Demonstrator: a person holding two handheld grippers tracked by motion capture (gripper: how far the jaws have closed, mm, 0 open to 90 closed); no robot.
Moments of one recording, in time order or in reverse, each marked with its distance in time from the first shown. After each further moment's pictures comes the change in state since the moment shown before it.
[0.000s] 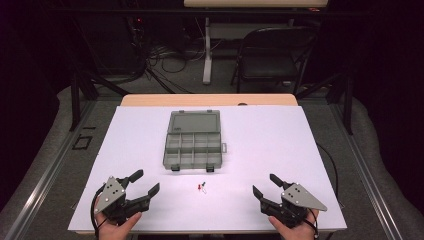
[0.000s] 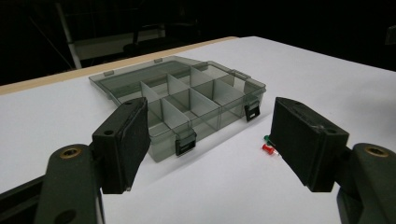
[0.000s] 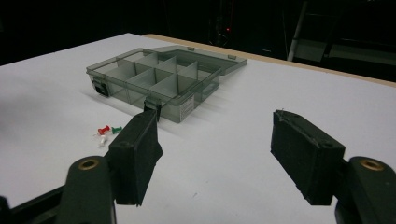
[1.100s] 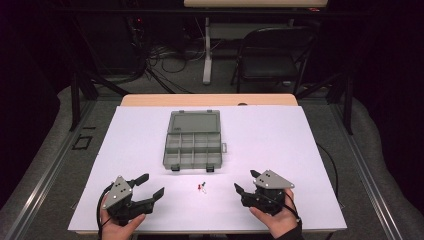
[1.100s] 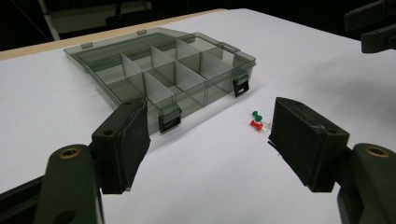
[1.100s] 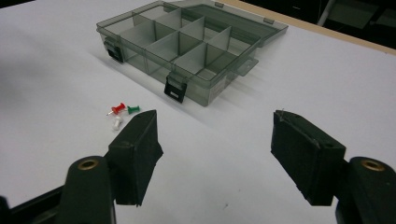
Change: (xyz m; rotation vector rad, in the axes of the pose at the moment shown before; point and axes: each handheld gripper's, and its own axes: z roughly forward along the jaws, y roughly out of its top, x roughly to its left) left arm -0.003 -0.004 0.009 0.107 -0.047 -0.011; right arm 0.023 0.022 0.048 0.221 0.069 -0.073
